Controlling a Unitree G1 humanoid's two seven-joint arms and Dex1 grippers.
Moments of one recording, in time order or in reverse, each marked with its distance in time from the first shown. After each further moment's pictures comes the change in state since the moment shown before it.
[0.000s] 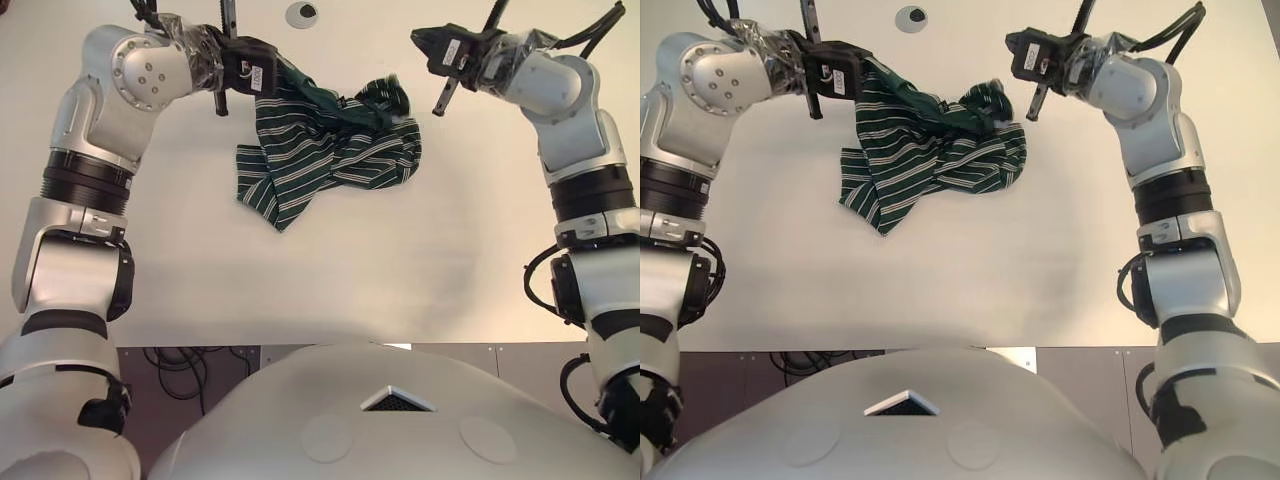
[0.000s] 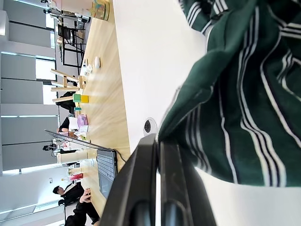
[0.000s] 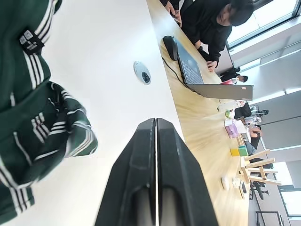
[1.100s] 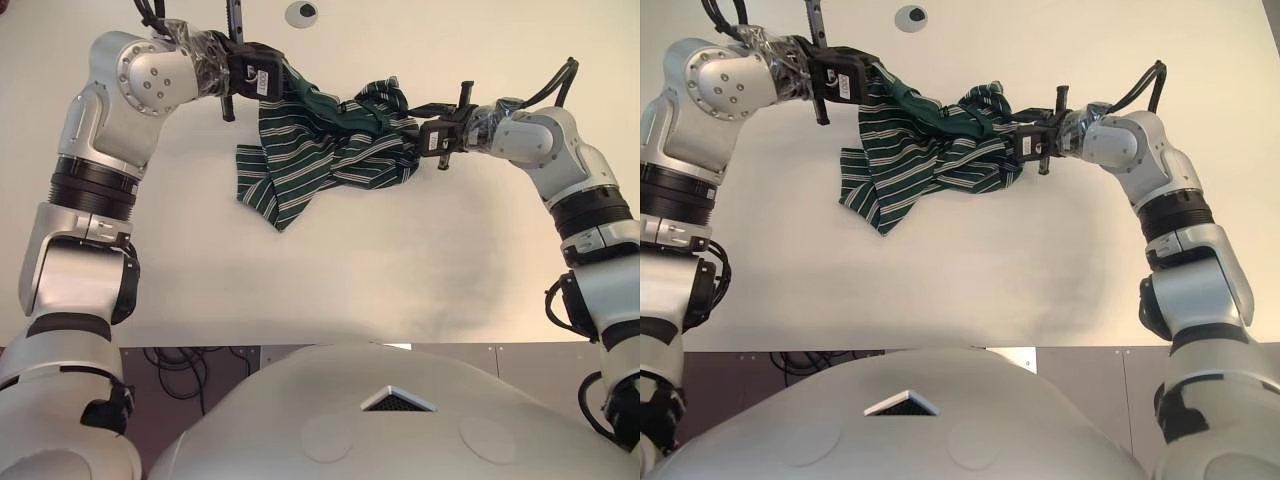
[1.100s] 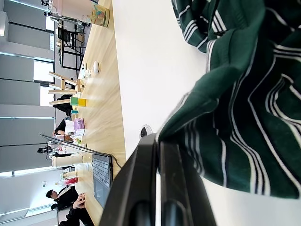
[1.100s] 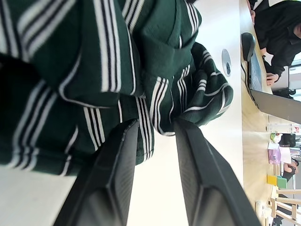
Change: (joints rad) left arm 0.033 -0.017 0.007 -0.061 -0.017 0.029 -0.022; right arm 0.061 -0.068 0.168 0.178 -0.149 -0.268 -0.021
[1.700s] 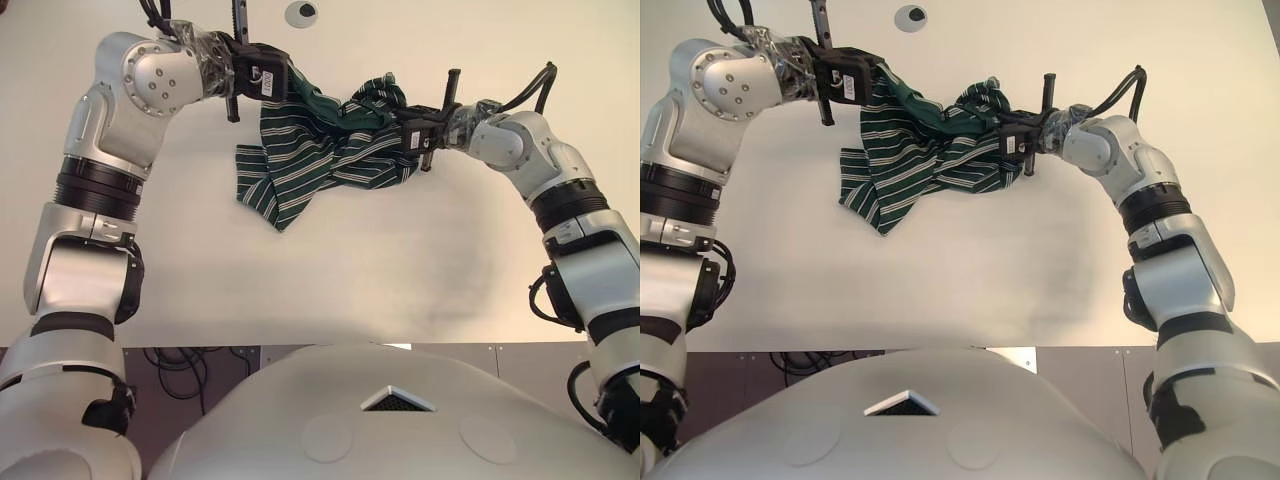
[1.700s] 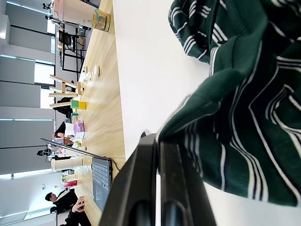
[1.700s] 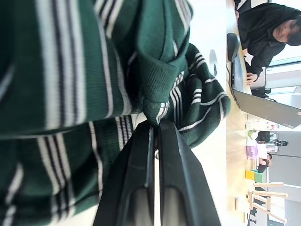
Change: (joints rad) left arm 0.000 -0.011 0.001 -0.004 0.000 0.001 -0.002; right arm -0.062 0.076 0.032 0.108 -0.114 -0.016 -0.190
